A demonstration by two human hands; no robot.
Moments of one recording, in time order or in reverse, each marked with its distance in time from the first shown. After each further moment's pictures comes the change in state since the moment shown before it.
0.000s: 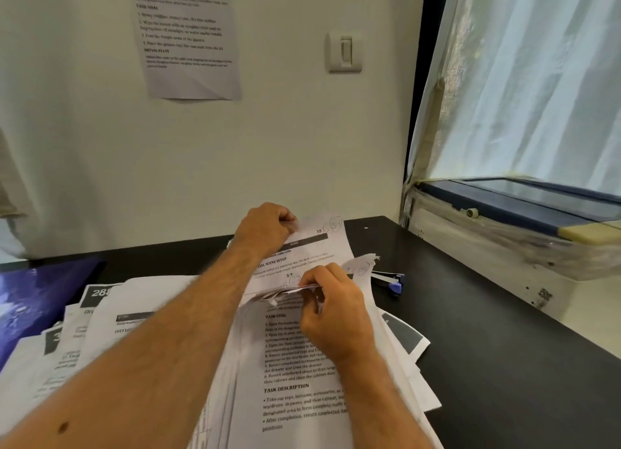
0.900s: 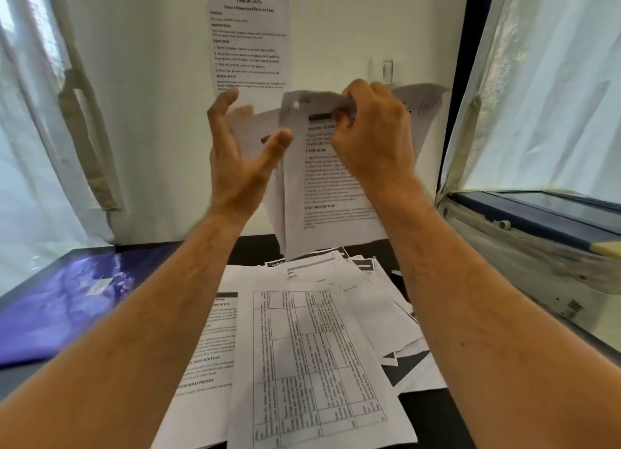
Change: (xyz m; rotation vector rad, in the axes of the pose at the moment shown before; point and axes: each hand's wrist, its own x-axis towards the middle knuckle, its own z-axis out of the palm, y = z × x) left_hand -0.072 0.033 -0.150 -0.464 0.653 0.445; right_hand 0.169 -0.149 -0.088 -0.275 0.419 -0.331
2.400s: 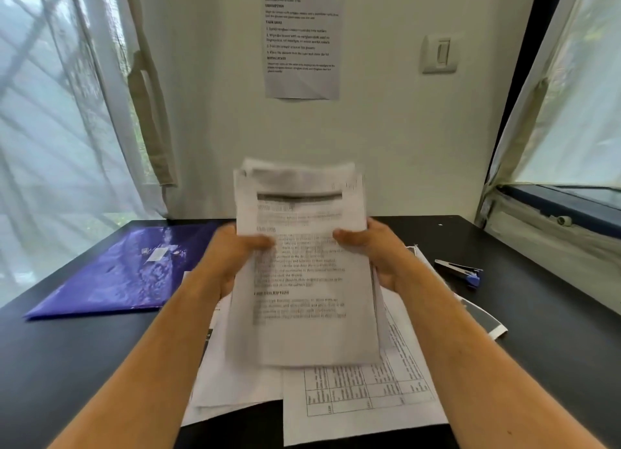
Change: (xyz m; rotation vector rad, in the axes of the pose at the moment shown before) left_hand -0.103 -0.044 -0.108 -0.167 -0.184 -1.031; right_hand -0.147 -0.020 0.038 1.120 -0.837 1.108
